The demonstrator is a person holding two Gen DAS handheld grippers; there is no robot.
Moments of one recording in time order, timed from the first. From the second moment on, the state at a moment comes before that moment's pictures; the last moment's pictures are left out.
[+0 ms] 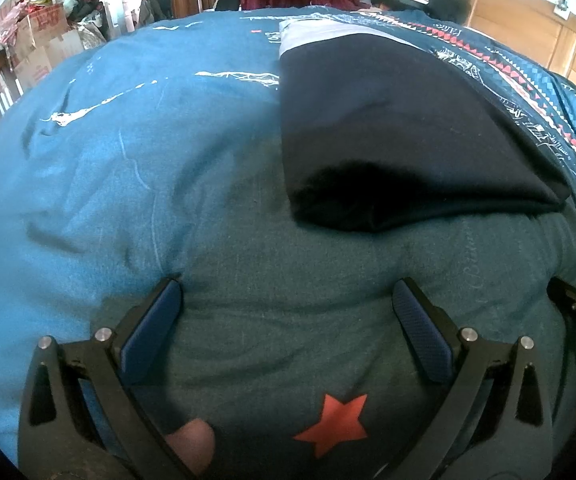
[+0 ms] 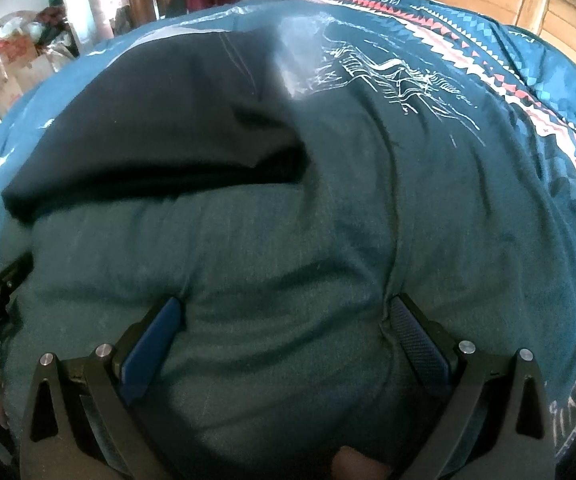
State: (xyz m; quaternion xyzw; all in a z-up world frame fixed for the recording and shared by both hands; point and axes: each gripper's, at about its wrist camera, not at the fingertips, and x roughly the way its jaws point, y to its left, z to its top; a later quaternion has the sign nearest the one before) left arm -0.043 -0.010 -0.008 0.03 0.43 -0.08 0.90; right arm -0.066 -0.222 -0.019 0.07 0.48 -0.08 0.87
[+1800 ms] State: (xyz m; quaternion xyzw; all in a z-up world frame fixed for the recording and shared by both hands) left arm -0.063 -0.026 0.100 0.08 0.37 -0.05 0.93; right arm -0.069 -0.223 0.038 0.08 0.46 -0.05 0.88
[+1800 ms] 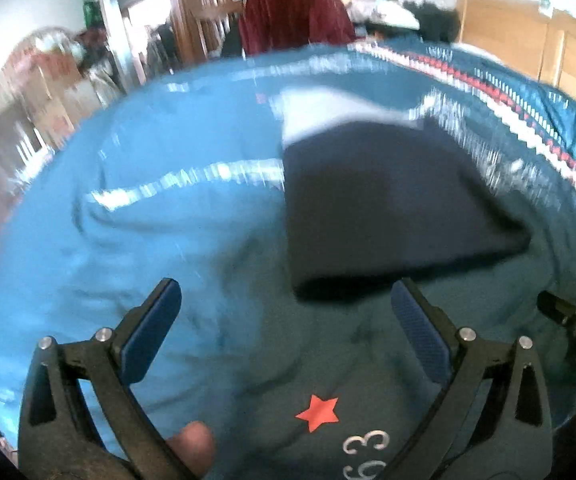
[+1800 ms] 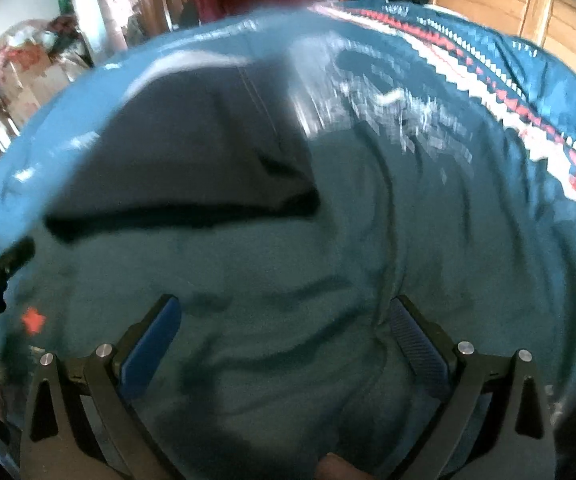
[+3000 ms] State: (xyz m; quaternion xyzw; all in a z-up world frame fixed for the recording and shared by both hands) left arm -0.122 -0.006 0.229 0.04 0.27 -0.04 0.96; right arm -0.133 -0.148 0.252 0.04 0.33 0.00 0.94
